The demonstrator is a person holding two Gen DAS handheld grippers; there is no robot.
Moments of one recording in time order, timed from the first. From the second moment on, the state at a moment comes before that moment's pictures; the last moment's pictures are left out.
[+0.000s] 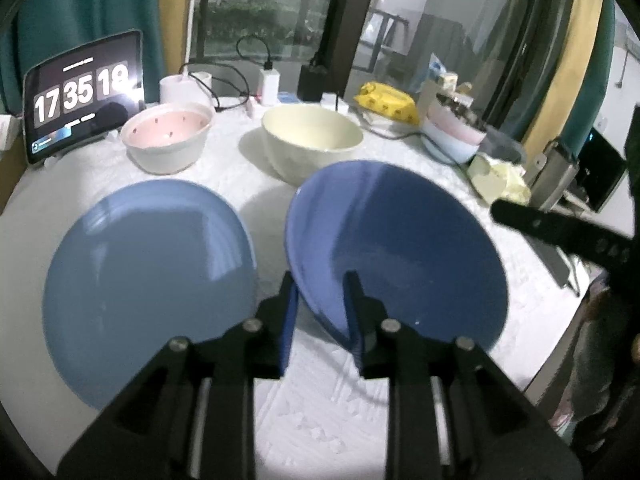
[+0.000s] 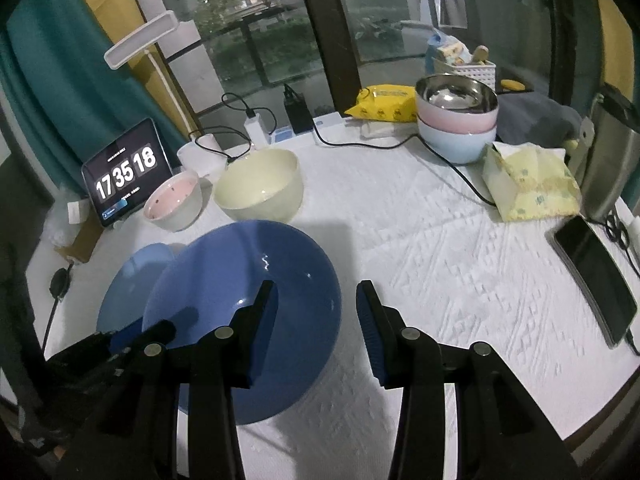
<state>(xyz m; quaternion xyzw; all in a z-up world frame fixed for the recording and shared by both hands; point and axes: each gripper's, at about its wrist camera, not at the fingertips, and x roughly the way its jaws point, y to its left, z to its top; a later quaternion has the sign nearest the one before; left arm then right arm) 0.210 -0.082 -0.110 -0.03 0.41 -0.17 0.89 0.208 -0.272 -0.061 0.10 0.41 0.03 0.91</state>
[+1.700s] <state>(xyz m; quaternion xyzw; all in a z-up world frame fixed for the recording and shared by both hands) 0.353 -0.069 -0.087 -0.06 0.42 -0.16 0.89 0.365 -0.255 -0.076 0.09 0.47 0.06 0.88</state>
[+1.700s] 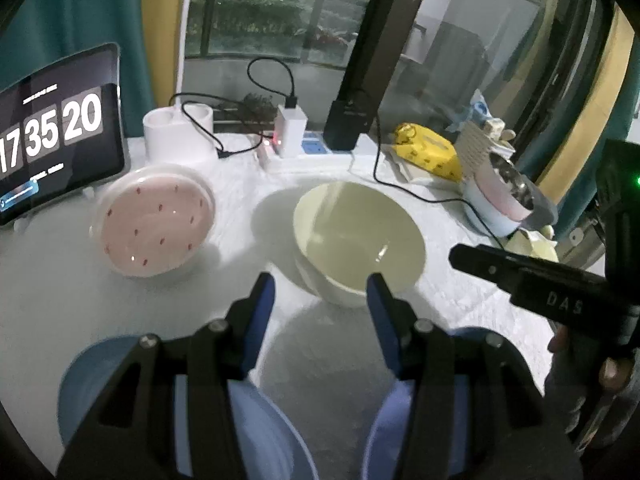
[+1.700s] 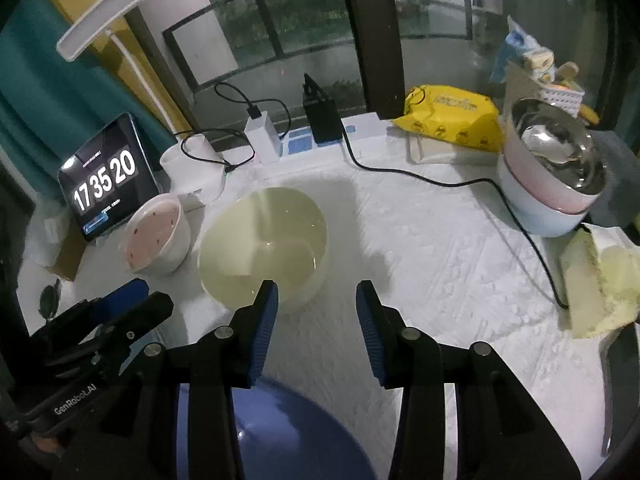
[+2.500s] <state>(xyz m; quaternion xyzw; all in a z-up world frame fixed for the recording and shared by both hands) 0.403 -0.087 -0.128 -0.09 0.49 -0.15 0.86 0.425 -0.242 -0.131 0.08 0.56 0.07 0.82</state>
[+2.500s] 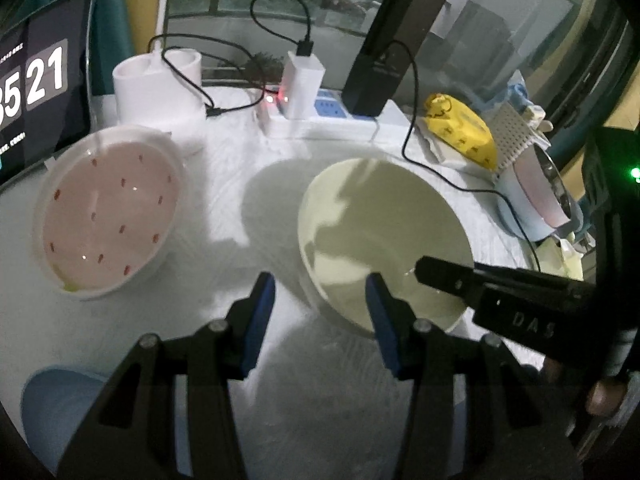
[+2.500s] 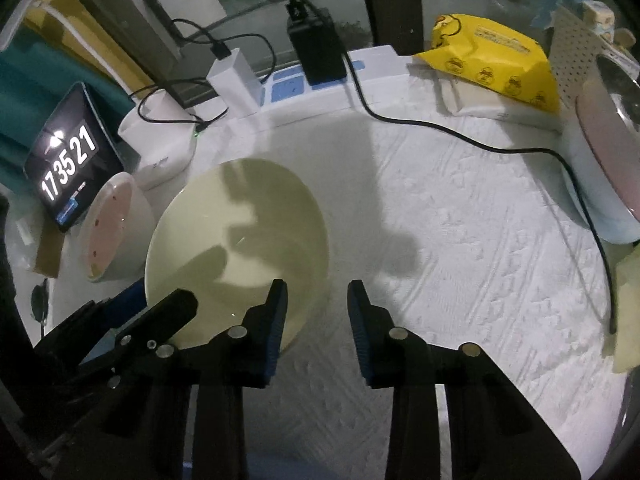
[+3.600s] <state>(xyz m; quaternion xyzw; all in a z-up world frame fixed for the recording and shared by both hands) 0.348 -0.082 -0.064 -0.06 0.39 -0.16 0.91 0.374 -0.227 -0.057 0.05 0.46 0.05 0.89</state>
